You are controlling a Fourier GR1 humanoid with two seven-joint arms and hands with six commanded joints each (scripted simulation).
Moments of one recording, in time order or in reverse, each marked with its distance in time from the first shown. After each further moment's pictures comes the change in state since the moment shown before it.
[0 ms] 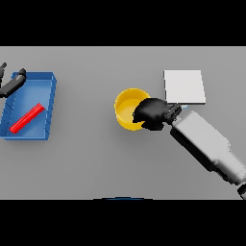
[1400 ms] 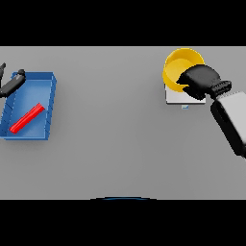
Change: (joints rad) left arm 0.002 0.018 -0.005 -0.033 -0.003 0.007 0.045; right arm -0.050 -0.165 -0.252 0.200 -0.006 -0.176 0.055
